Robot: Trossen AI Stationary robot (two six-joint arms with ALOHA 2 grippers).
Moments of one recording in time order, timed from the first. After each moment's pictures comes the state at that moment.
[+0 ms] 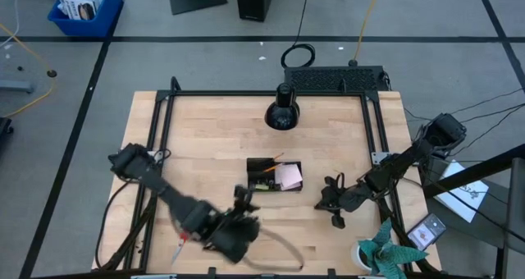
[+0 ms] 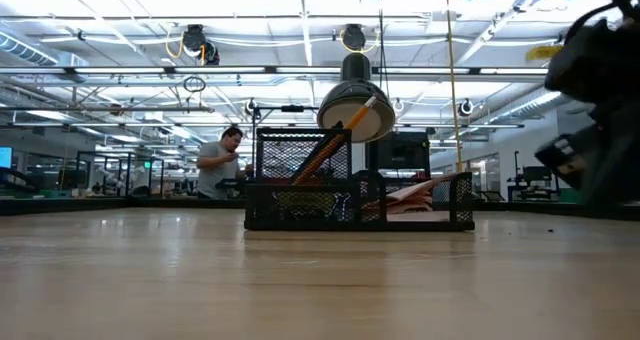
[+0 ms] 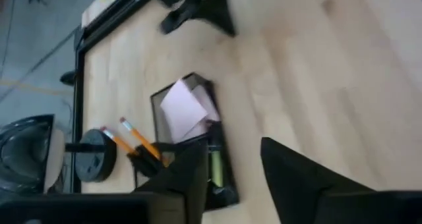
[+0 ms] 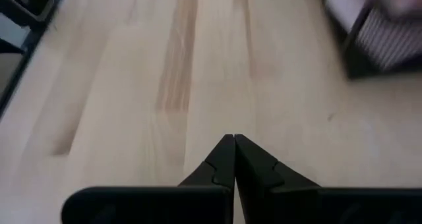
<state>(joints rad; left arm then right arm) -0.62 1.92 1.83 -1.02 -0.64 -0.10 0.60 1.35 0.29 0.31 0.24 0.59</state>
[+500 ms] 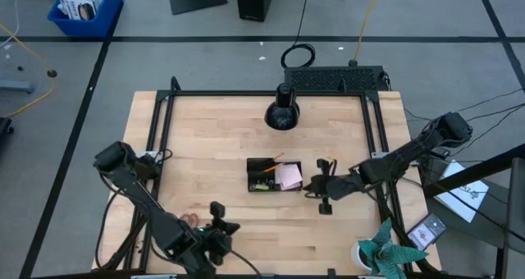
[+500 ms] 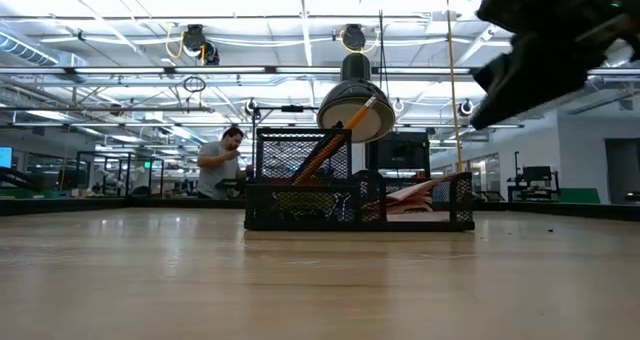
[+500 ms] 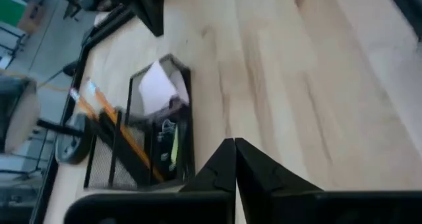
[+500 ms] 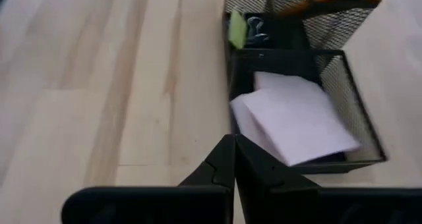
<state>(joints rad) -0.83 1.81 1.41 -0.72 -0.84 -0.33 0.44 1.26 0.58 -0.11 0.34 0.31</state>
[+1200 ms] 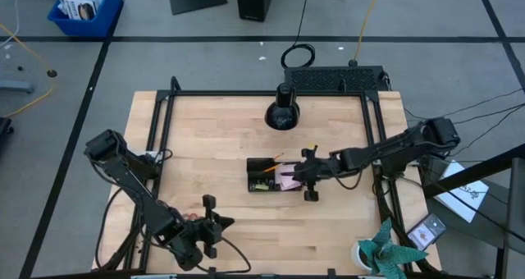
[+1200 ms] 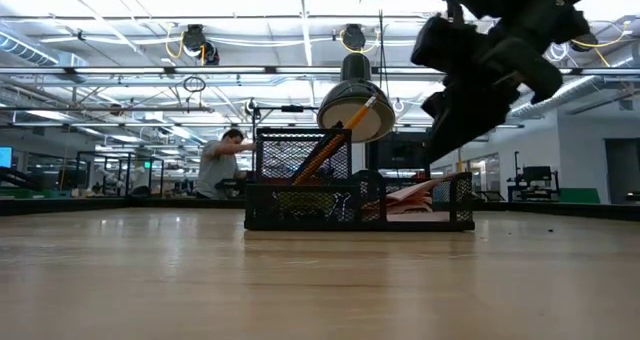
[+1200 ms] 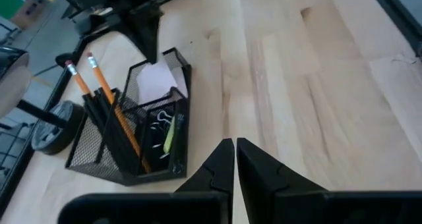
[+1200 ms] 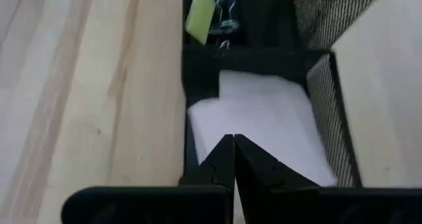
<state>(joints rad) -0.85 1.65 1.11 -0.45 -0.86 -0.37 0.17 1.44 0.71 -0.13 0.10 0.12</state>
